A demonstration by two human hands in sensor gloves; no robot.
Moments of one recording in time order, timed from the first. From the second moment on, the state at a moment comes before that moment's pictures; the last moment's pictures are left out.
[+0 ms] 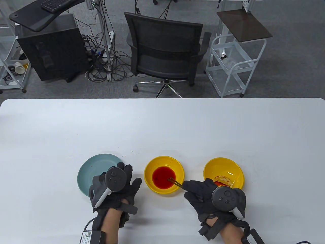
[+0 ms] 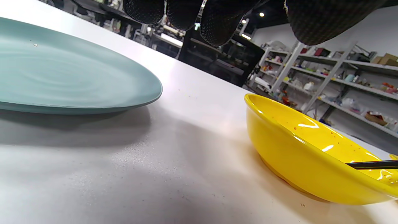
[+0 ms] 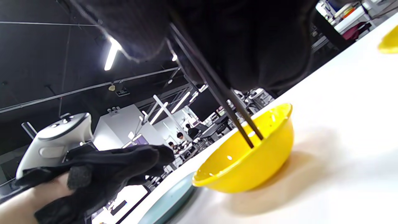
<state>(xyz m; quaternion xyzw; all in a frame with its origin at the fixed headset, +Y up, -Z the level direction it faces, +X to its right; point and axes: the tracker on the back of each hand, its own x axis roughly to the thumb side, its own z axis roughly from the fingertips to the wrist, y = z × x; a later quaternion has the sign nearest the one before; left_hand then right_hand) -0.191 -0.720 -0.277 -0.06 -0.01 0.22 0.97 0.144 -0.714 -0.242 0.21 -0.04 0.90 0.39</state>
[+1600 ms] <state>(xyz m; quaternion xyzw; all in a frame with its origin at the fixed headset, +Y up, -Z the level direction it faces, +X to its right) -0.193 -0.722 -0.278 -0.06 -0.01 0.22 0.97 0.290 -0.667 -0.231 -0.06 -0.19 0.85 0.48</state>
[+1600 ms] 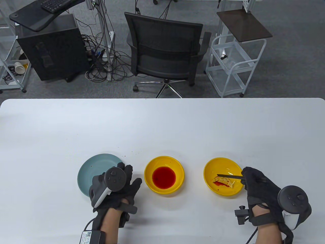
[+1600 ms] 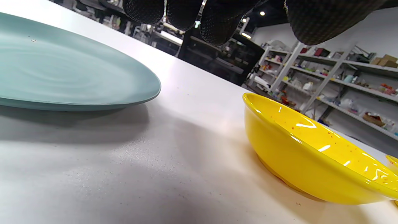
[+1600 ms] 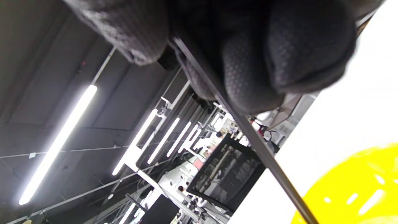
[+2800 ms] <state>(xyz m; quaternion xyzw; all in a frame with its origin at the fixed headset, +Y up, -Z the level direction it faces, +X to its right) -0.191 -0.723 -0.278 -0.07 -0.01 0.25 0.97 0.295 -0.668 -0.231 -0.07 -0.18 0.86 0.48</state>
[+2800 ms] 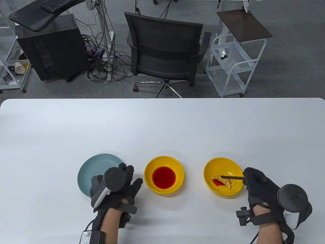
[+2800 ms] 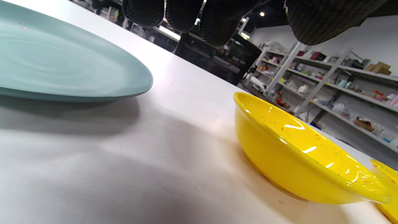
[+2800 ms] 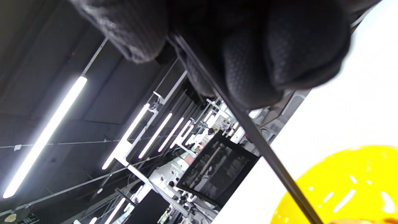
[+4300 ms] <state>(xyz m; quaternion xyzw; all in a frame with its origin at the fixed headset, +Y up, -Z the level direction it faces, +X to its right) -0.082 -0.740 -0.236 -0.32 -0.17 0.77 0.52 0.090 -0.666 -0.181 0.34 -0.30 0.86 0.21</state>
